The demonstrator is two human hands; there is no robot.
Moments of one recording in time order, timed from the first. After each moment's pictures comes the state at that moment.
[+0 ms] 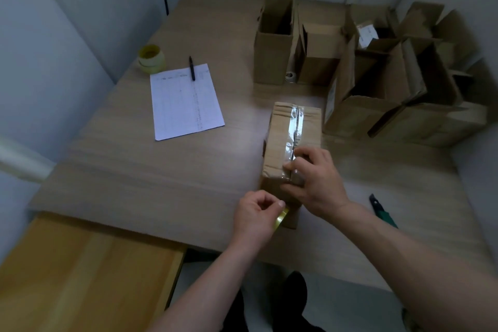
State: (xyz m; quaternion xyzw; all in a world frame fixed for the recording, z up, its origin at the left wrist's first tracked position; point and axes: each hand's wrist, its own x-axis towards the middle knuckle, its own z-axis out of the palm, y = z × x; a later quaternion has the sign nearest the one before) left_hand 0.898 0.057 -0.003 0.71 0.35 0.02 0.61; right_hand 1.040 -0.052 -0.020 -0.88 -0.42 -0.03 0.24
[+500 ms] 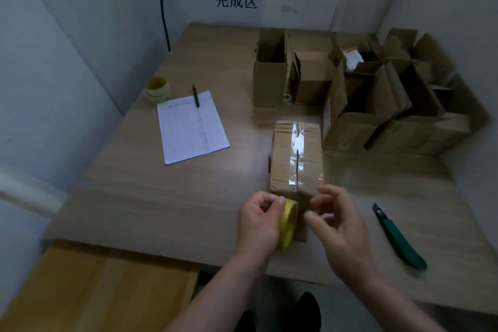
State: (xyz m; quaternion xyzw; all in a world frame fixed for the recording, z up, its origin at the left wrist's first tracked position) left_hand 0.887 0.067 0.035 0.63 0.34 0.11 0.69; right_hand 0.935 -0.073 0.040 -0.79 -0.18 0.07 0.58
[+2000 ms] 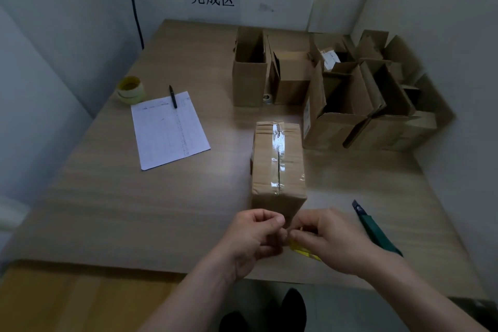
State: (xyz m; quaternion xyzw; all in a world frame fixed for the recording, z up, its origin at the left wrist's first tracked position) left_hand 0.888 0.079 0.039 0.50 0.28 -0.15 0.81; right_hand 0.960 -0.087 0.075 -0.88 -0.30 0.26 0.27
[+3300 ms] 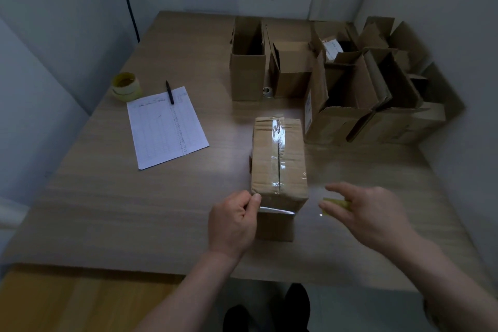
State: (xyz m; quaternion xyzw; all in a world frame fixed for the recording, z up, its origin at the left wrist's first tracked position) left_hand 0.907 0.104 -0.005 0.88 0.17 0.20 0.40; right_hand 1.006 -0.123 0.064 -0.97 -0.24 0.04 0.11
